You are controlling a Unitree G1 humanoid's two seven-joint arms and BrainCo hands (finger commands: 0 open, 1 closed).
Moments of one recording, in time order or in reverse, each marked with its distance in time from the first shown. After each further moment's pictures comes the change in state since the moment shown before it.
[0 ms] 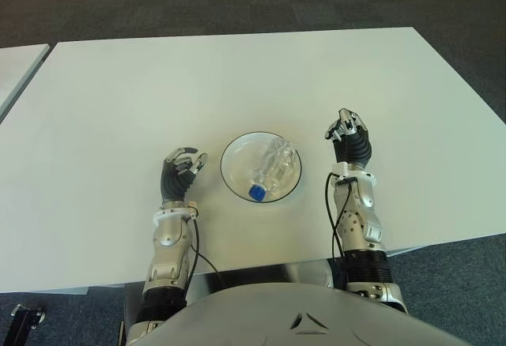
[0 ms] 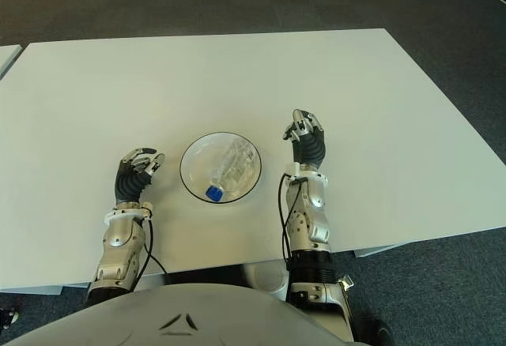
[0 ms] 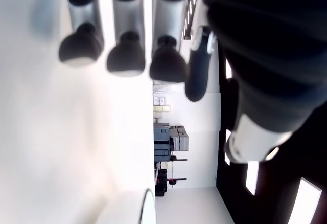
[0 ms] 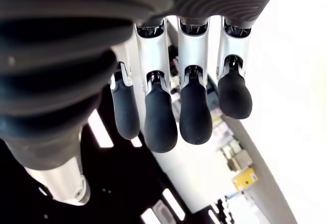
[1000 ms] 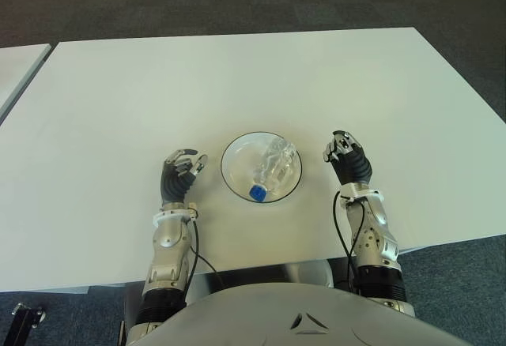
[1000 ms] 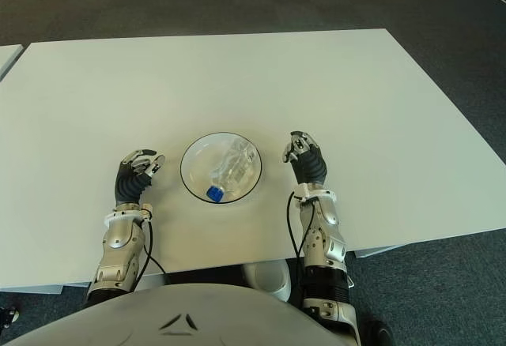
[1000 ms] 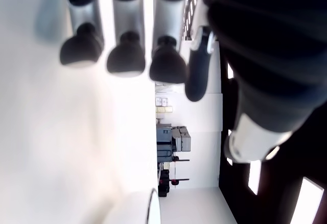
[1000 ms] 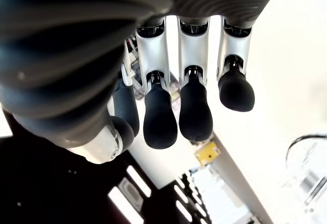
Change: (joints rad) left arm 0.007 0.001 -0.001 0.000 0.010 0.000 0.000; right arm 0.106 -0.047 -0.081 0.040 -0.033 0.095 0.279
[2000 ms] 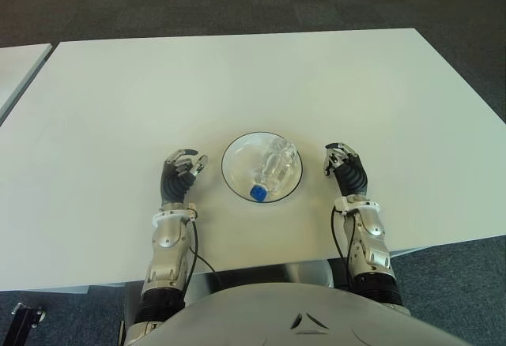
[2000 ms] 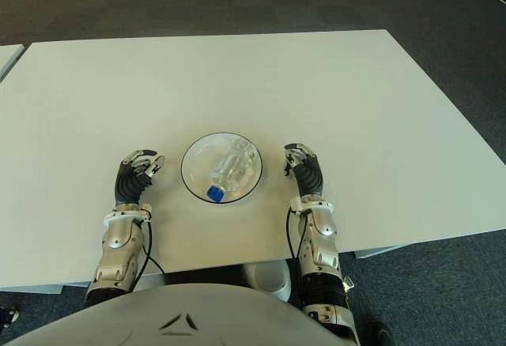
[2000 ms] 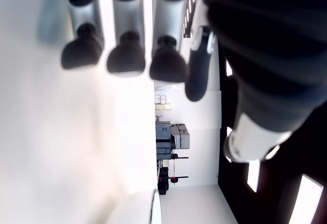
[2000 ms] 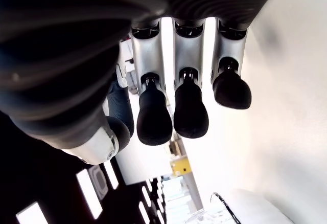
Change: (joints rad) left arm -0.005 0.015 0.003 0.021 -0.007 -0.020 -0.012; right arm 0.011 -0.013 0.027 0.165 -0.308 -0.261 0.000
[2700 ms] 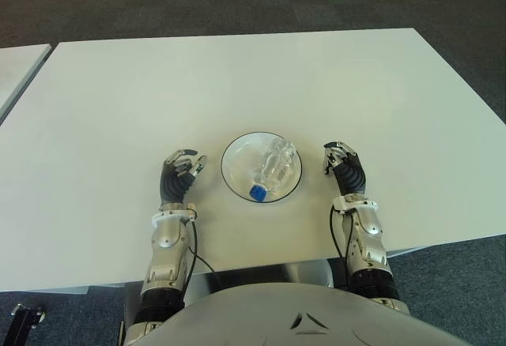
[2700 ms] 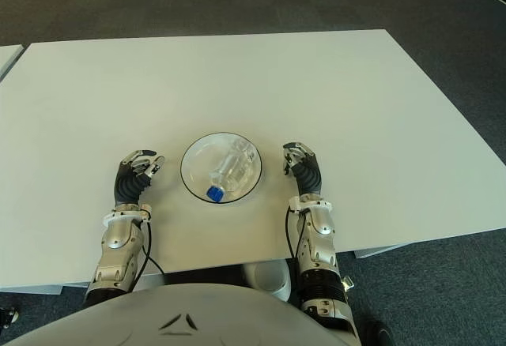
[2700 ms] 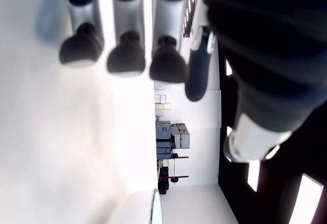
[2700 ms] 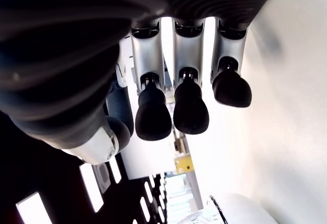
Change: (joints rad) left arm 0.002 0.000 0.001 -0.001 0.000 0.000 0.000; right arm -0.023 -0.001 0.007 0.069 -0.011 -0.076 0.012
